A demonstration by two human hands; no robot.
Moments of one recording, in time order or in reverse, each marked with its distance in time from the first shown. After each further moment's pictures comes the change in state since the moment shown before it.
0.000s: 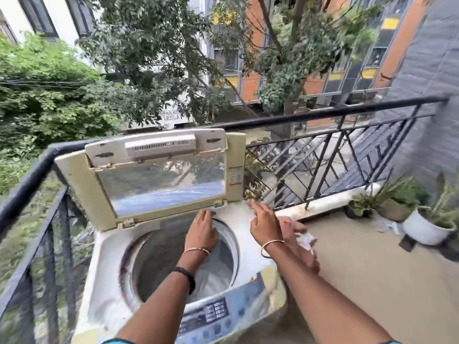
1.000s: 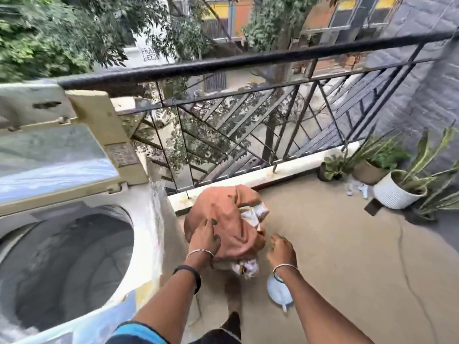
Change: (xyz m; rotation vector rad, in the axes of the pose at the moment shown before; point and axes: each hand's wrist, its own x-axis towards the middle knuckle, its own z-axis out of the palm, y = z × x) left_hand 0.077 0.207 0.265 -0.114 -0.406 -0.313; right_hand -0.003 0.367 -0.059 -0.100 -0.306 0.522
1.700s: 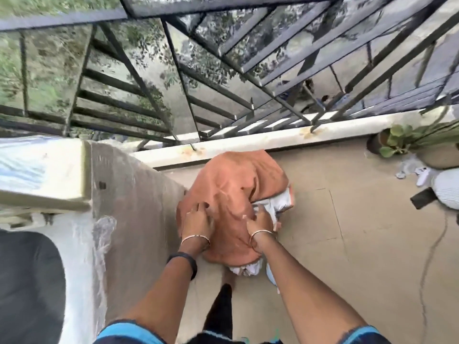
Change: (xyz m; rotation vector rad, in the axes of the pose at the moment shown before) left_hand 0.213 -0.073 0.080 -0.004 -0.102 -0.360; right_hand 0.244 -0.060 0.153 0.073 -0.419 0.251
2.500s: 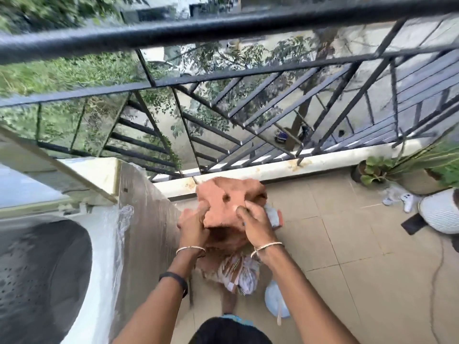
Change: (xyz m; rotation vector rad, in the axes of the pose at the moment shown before) left_hand -0.070 0.034 -0.051 -0.157 0.236 0.185; right_hand -0.146 -0.048 -0.118 0.631 -0.117 -0.493
